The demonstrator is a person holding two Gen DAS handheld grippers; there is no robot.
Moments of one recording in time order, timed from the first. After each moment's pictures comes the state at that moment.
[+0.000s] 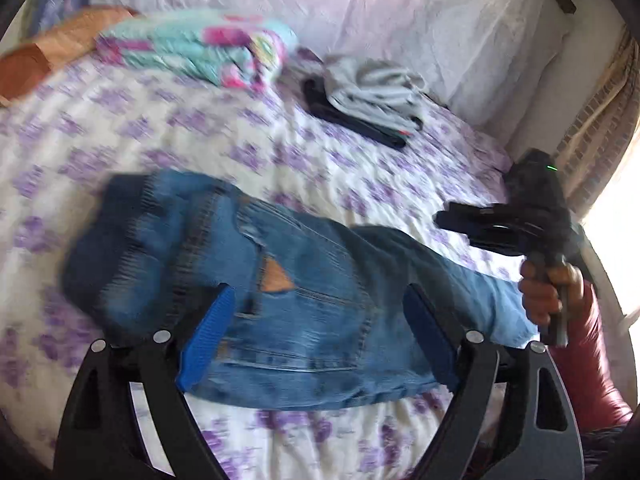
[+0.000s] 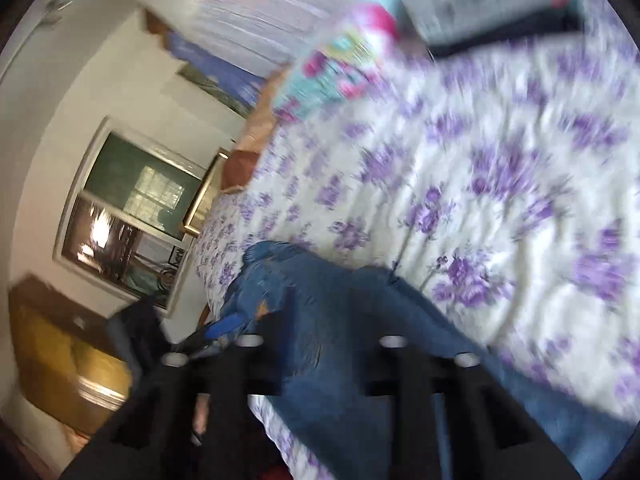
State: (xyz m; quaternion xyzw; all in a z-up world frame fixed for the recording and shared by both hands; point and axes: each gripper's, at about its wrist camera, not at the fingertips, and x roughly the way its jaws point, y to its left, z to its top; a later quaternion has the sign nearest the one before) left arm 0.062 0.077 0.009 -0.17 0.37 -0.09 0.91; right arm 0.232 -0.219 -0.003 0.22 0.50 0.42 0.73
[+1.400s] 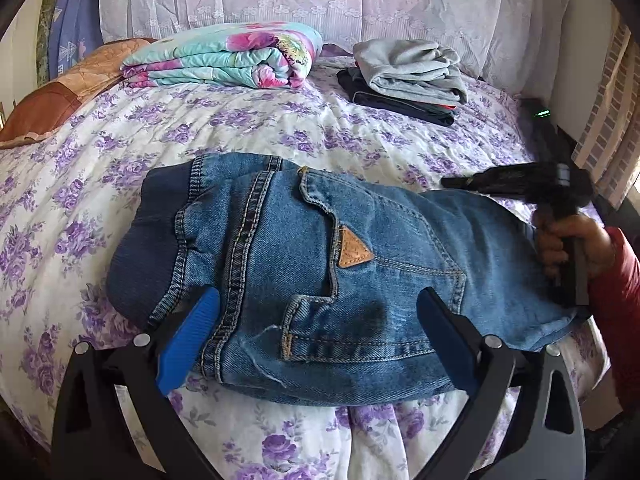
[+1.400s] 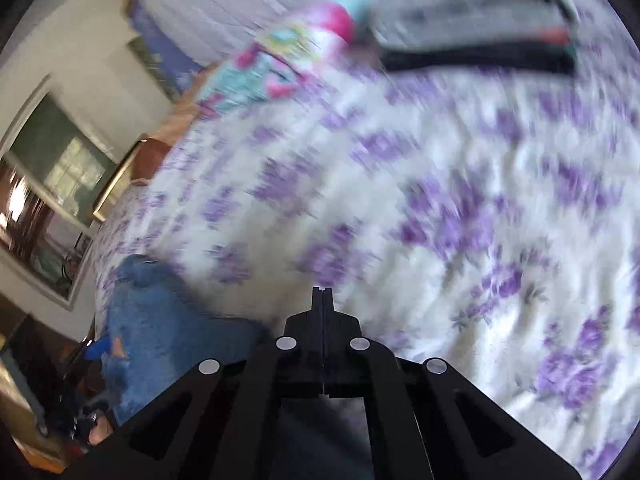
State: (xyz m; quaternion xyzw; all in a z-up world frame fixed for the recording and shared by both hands) left arm 0.063 0.077 -0.026 -0.07 0.38 -0.03 0.92; right arm 0.246 -0.190 -0.019 0.07 0.43 0.33 0.84
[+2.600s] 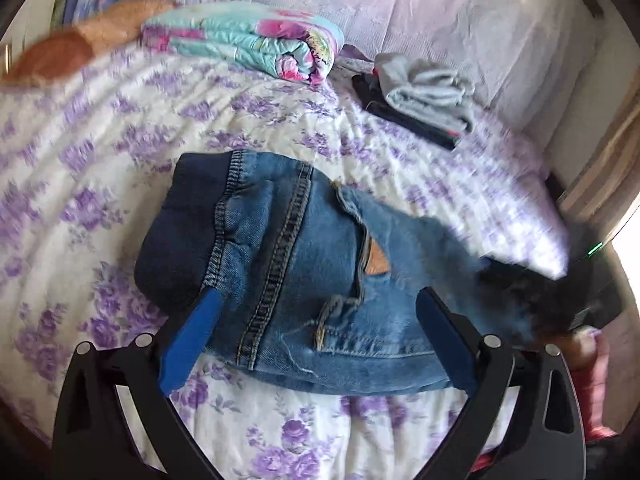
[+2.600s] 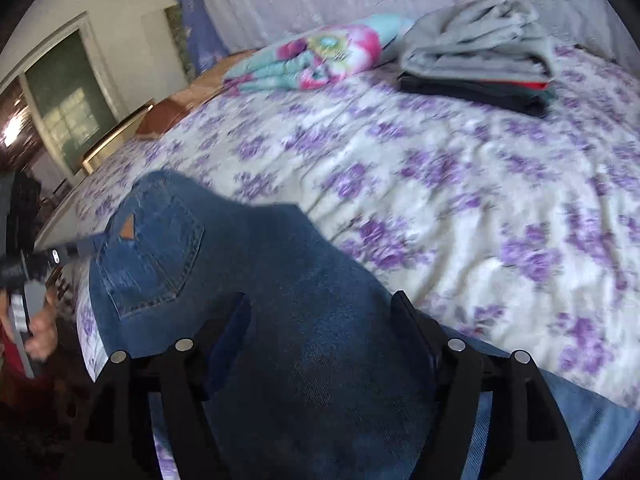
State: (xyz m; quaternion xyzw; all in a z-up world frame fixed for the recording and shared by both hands) left arm 0.057 0.105 -0.016 -0.15 0.39 -0.03 0.91; right arm 0.150 -0.206 -0.014 -0.01 0.37 0.30 0.88
